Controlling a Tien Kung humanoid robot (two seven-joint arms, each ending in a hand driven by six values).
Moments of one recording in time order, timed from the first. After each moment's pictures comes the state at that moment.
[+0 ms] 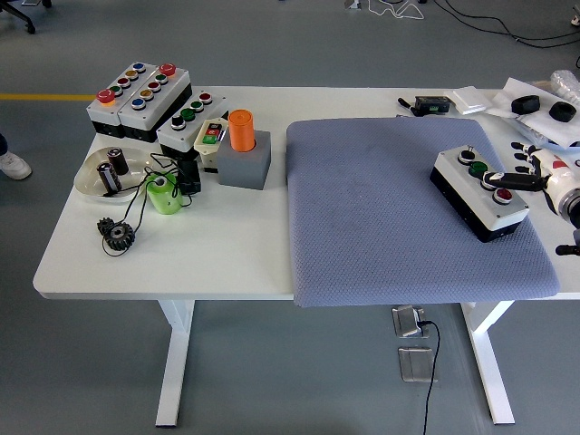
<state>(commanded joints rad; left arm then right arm) -0.14 0.02 -0.73 -0.18 0.07 0.34 -0.04 0.75 -0.55 0.70 1.07 -0.90 -0.31 -0.37</state>
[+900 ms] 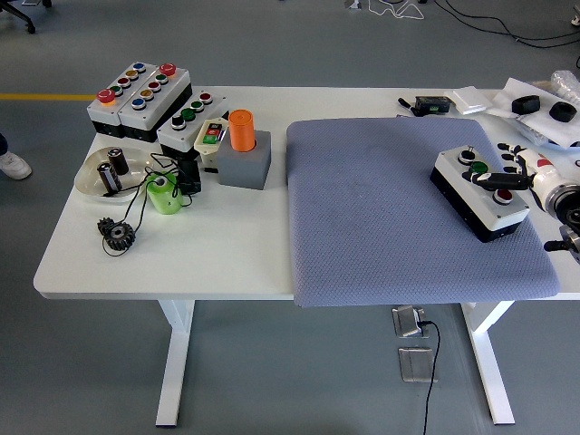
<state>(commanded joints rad) -0.15 0.02 -0.72 -0.18 0.05 0.34 -0.04 0.79 -0.51 0.66 1.03 -0.92 -0.28 -0.38</state>
